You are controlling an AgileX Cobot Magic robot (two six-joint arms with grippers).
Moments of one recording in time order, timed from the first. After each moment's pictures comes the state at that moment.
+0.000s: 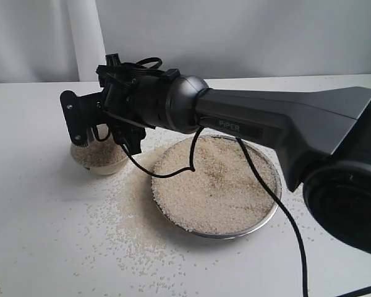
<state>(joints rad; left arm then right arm) 0.04 0.00 0.00 0.01 0.27 -0.25 0.85 2.32 -1.92 -0.74 0.56 -0.56</state>
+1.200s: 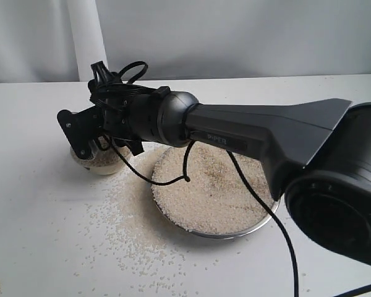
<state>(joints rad) 0.04 0.00 0.00 0.01 0.27 -0.25 0.87 2.37 -1.93 -0.97 0.49 -0.55</state>
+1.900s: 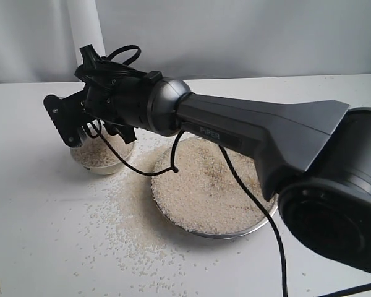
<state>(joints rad) 0.04 0.00 0.00 0.01 0.27 -0.25 0.88 2.39 -2.07 -0.84 0.61 -0.71</state>
